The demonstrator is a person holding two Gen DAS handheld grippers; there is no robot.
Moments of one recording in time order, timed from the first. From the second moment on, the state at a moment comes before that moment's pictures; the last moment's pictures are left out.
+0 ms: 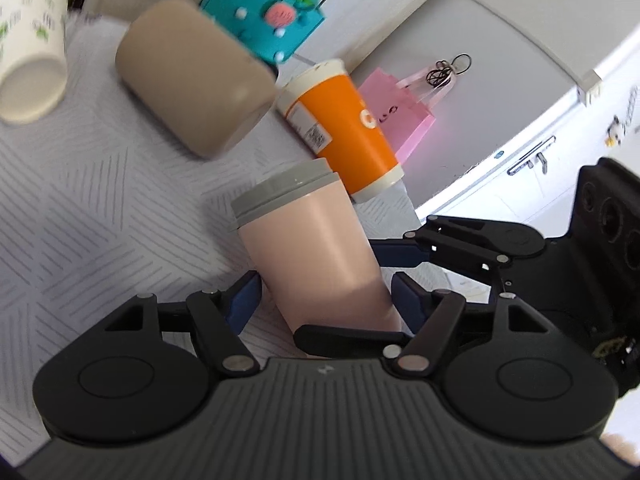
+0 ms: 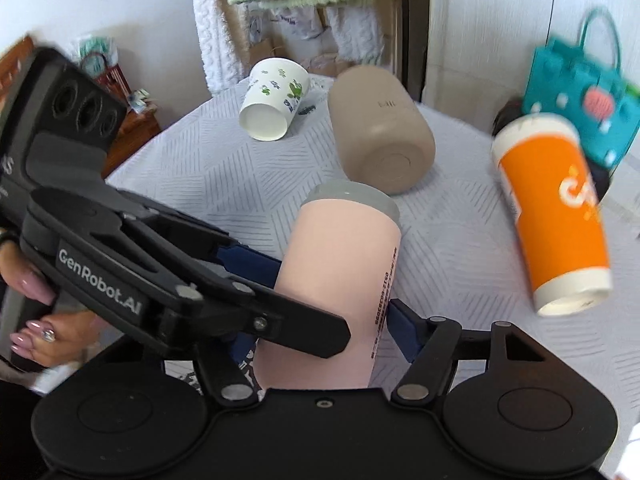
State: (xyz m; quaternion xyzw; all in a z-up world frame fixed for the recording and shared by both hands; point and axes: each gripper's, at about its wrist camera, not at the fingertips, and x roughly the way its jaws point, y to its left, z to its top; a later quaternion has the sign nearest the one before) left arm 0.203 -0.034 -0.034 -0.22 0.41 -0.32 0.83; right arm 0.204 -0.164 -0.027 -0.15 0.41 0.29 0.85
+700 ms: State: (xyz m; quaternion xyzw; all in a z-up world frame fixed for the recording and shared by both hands) left arm 0.170 -0.023 0.009 -0.03 0.26 -0.28 0.92; right arm 0.180 -0.145 -0.041 -0.19 0.19 0.29 0.92
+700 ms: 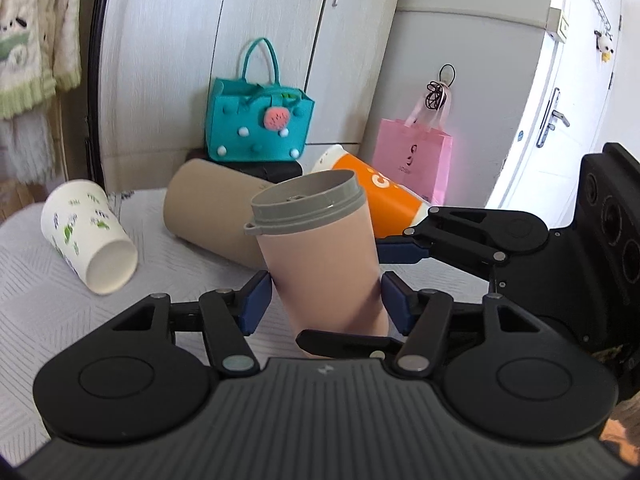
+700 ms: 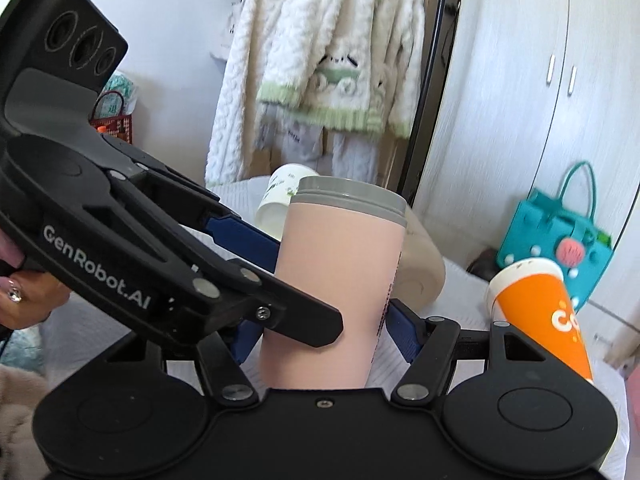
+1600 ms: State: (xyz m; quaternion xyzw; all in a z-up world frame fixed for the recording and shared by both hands) left arm 0.159 -0.051 0.003 -0.02 0.24 -0.31 0.92; right arm 0.175 -0.188 -0.045 -0.14 0.20 0.29 0.93
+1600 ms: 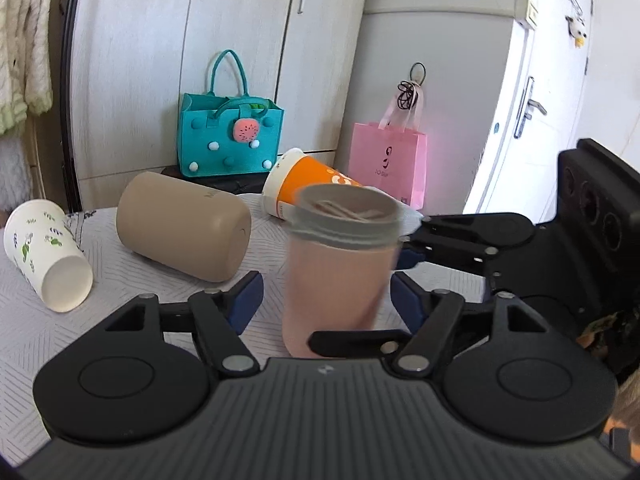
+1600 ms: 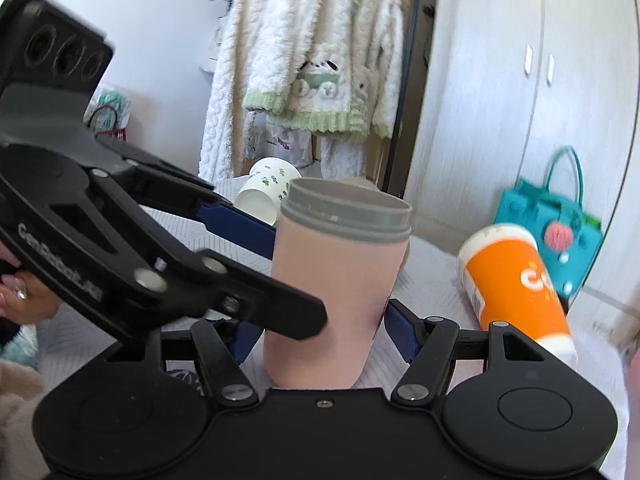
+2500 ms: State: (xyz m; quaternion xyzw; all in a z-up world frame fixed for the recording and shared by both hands) left arm 0.153 -0.038 0.003 -0.06 0.25 -0.29 0.92; right arm 0.173 -0.184 -0.047 -0.09 0.20 0.27 0.94
